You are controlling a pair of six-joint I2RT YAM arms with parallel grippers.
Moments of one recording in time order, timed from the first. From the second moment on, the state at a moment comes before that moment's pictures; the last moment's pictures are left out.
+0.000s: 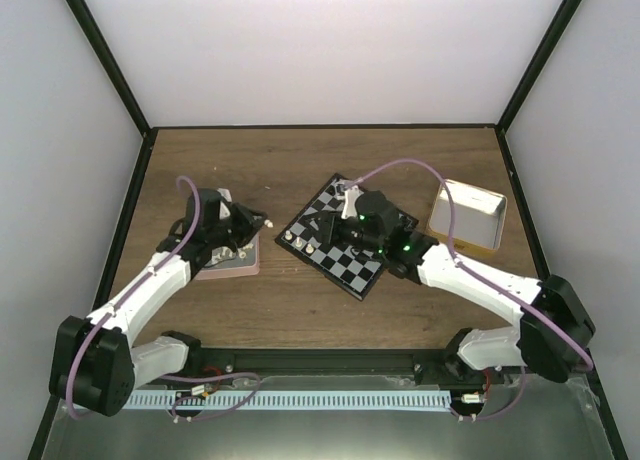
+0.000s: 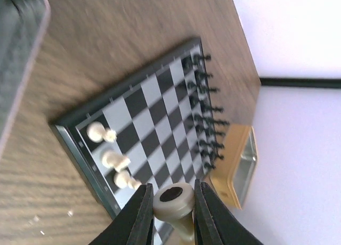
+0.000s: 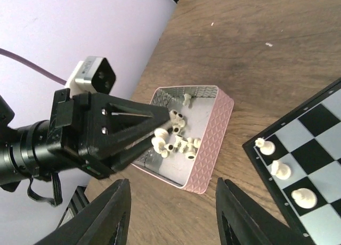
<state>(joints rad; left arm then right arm) -0.30 1.15 0.70 -0.19 0.34 -1.12 0.80 1.28 0.86 0.06 -0.19 0.73</state>
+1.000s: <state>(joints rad) -0.39 1.18 0.58 0.11 0.51 -1.44 0.93 1.53 1.02 0.05 -0.09 0.74</state>
